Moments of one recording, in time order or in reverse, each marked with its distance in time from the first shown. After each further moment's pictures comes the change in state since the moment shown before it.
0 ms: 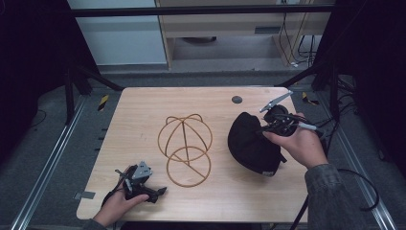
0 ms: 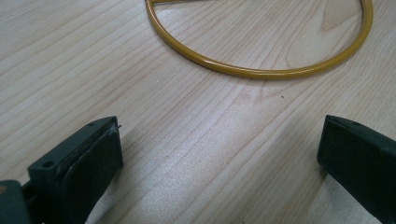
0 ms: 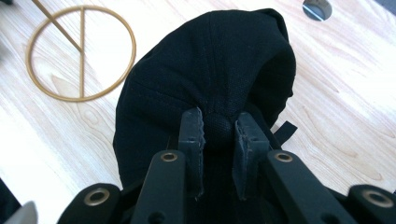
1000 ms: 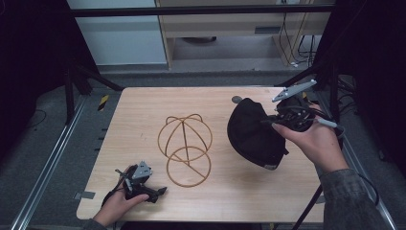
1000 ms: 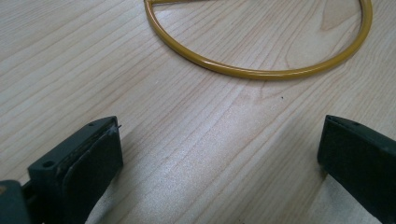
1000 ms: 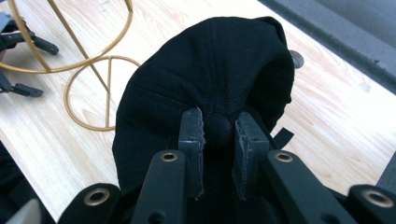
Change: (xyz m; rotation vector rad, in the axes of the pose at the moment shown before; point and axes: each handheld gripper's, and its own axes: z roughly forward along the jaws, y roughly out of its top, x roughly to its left) left arm 0.000 0.000 0.000 0.001 -0.003 0.002; right arm 0.012 0.009 -0.063 -0.161 -0.013 -0.015
